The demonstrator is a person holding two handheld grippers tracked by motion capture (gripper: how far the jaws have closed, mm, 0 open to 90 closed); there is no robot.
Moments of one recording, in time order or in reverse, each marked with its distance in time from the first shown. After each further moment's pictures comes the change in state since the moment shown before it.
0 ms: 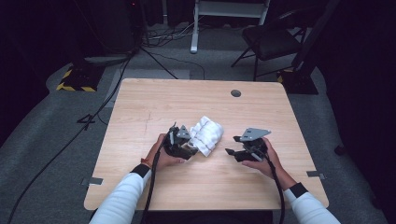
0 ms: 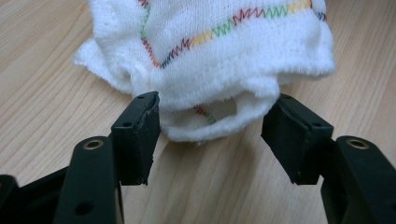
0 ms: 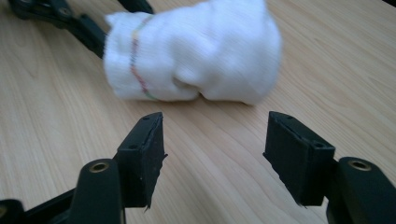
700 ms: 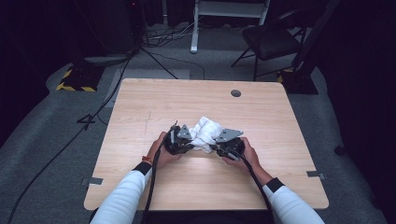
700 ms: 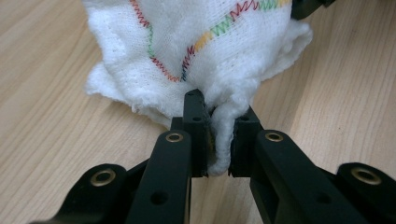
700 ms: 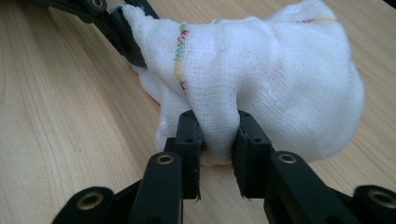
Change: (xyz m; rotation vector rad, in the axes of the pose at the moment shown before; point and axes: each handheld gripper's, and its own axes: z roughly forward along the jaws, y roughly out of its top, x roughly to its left) left arm 0.004 0.000 -0.006 -0.014 0.012 0.081; right arm 0.023 0.023 0.050 0.029 -0.041 -0.078
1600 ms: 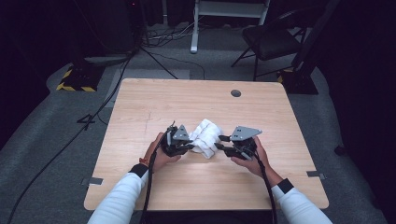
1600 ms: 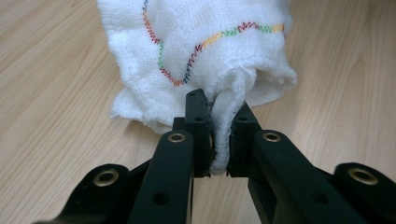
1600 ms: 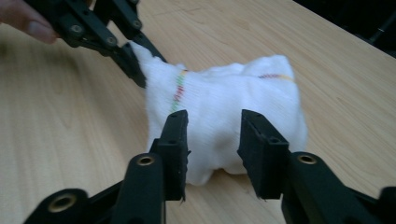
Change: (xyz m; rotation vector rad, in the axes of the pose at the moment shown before) left arm -0.015 0.005 -0.019 -0.057 -0.022 0.028; right arm -0.006 0.002 -0.042 -0.149 0.075 0.028
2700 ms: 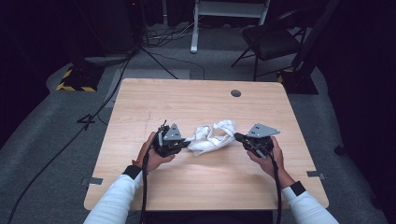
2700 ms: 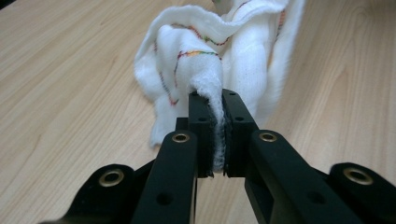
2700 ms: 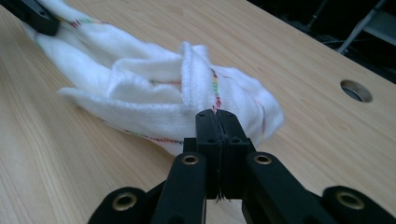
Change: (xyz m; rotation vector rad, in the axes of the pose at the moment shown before) left arm -0.002 -0.006 -0.032 -0.054 0.035 -0.021; right arm -0.028 -0.021 -0.040 0.030 -0.205 0.070
